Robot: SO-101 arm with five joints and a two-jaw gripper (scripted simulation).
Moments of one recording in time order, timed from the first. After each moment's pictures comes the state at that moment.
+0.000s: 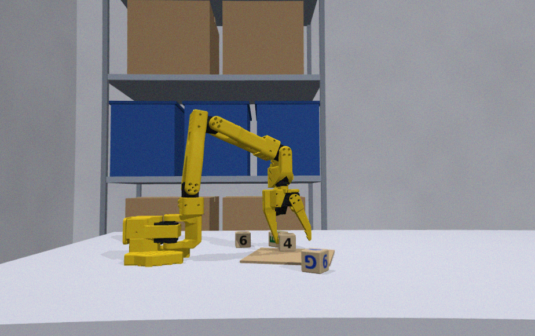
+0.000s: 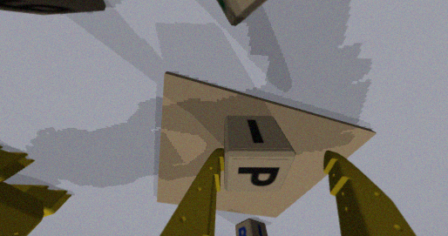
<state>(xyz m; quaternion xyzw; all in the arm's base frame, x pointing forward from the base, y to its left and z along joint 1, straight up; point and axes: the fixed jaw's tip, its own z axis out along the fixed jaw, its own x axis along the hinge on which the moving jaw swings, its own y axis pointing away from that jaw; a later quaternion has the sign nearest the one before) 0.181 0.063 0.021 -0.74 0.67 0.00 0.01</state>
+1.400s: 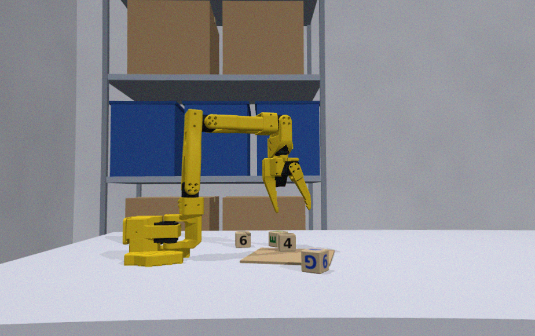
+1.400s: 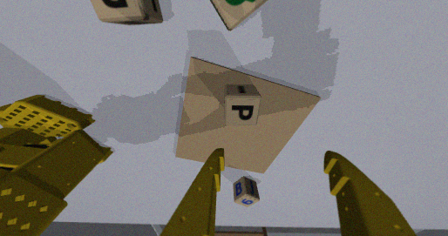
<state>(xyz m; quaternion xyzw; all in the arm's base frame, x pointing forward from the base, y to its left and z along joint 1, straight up) 0.181 0.063 0.078 -0.74 0.67 0.00 0.00</state>
